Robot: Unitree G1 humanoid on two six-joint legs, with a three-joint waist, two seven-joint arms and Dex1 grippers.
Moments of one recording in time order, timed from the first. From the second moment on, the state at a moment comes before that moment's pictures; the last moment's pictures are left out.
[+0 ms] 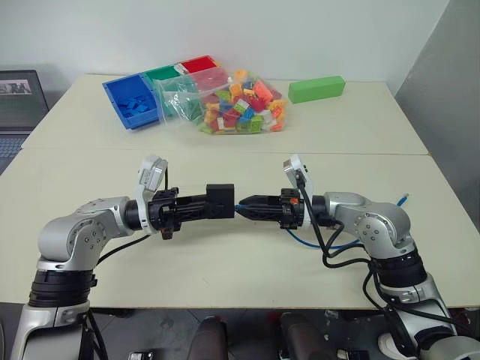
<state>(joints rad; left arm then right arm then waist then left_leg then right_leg) -0.41 0.73 0.12 -0.06 -0.83 0.86 -1.25 -0.60 -0.33 0.16 -0.17 0.74 0.94 0.85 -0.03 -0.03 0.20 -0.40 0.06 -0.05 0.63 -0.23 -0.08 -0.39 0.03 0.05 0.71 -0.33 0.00</state>
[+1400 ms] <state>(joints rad) -0.41 0.73 0.13 -0.06 -0.84 0.86 -1.24 -0.60 -0.38 0.12 -0.18 0.77 0.95 0.85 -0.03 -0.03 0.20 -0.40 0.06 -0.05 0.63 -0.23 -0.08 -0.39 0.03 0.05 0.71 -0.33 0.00</state>
